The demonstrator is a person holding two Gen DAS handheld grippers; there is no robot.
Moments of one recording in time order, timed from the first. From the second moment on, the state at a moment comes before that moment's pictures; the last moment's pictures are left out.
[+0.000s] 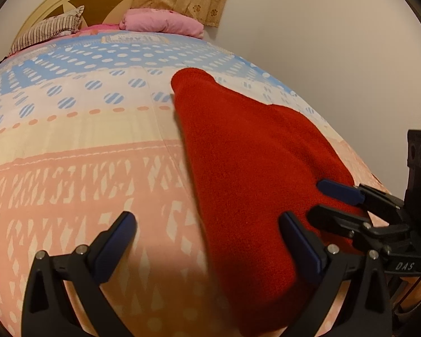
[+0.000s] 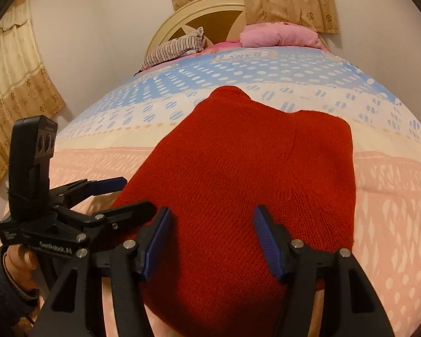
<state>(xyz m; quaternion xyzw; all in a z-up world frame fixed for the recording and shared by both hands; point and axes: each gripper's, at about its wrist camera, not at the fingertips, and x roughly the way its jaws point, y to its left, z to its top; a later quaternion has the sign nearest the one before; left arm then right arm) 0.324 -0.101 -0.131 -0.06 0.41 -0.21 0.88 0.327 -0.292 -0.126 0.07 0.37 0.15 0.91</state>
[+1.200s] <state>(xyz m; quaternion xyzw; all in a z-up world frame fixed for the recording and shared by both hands) 0.329 -0.114 -0.131 -0.06 0.42 -0.24 0.87 0.412 -0.429 -0.155 0.31 0.39 0.09 0.86</state>
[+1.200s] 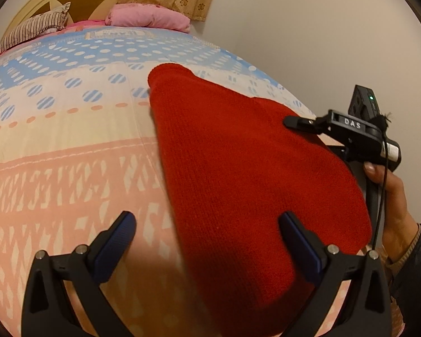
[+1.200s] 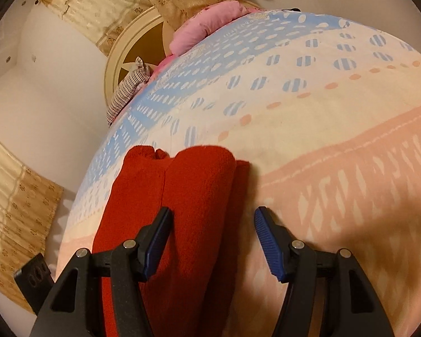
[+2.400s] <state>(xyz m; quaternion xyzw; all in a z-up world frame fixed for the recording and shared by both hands) 0.315 -0.130 -0.121 -0.03 0.42 -0.29 0.86 0.411 -0.417 -0.162 0.31 0.37 0.15 0.86</state>
